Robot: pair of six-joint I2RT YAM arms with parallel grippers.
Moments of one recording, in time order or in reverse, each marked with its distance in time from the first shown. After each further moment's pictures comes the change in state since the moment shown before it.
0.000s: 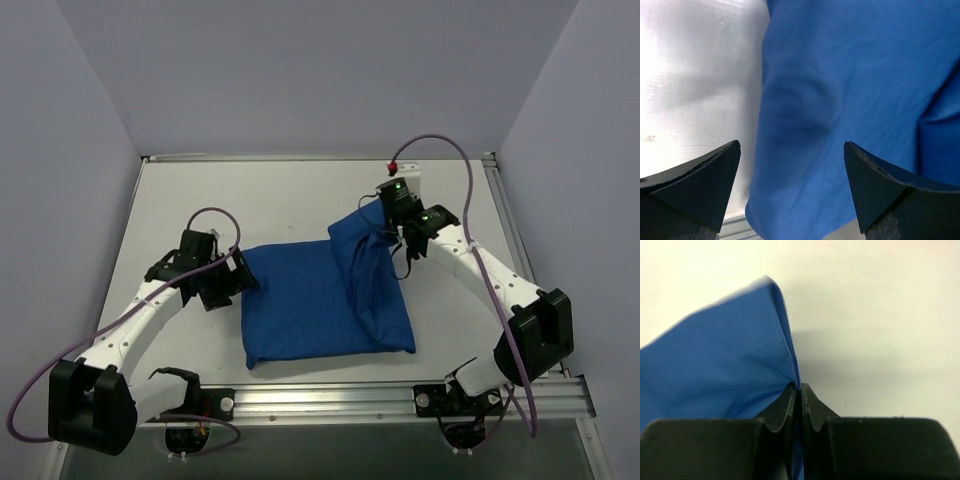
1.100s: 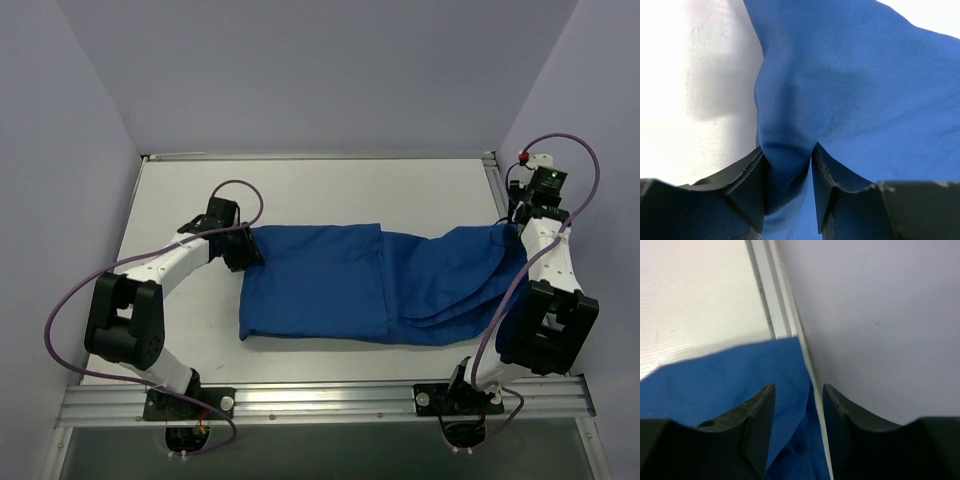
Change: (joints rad) left arm -0.027 0.457 0.241 0.194 -0.048 0.049; right arm -0.935 0.008 -0.086 0.259 -0.360 -0.669
